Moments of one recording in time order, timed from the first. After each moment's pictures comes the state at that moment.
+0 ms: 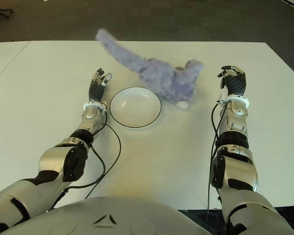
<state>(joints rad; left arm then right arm) -0.66 -0.04 0.27 1.25 0.07 -0.50 0.13 -0.50 -0.42 -0.36 0.74 0.21 -0.16 0.04</state>
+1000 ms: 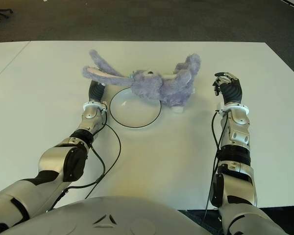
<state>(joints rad) -0.66 -0.04 0.26 1.25 0.07 -0.50 0.13 -0.36 -0.42 -0.31 0.52 0.22 -0.02 0.20</state>
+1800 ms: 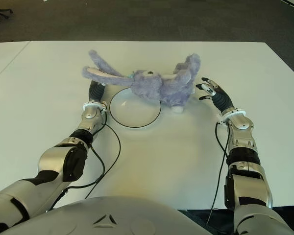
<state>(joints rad) -0.65 -0.04 0.26 1.25 0.08 -0.50 0.13 -0.37 -0.54 -0.16 0.81 0.06 -0.34 0.46</state>
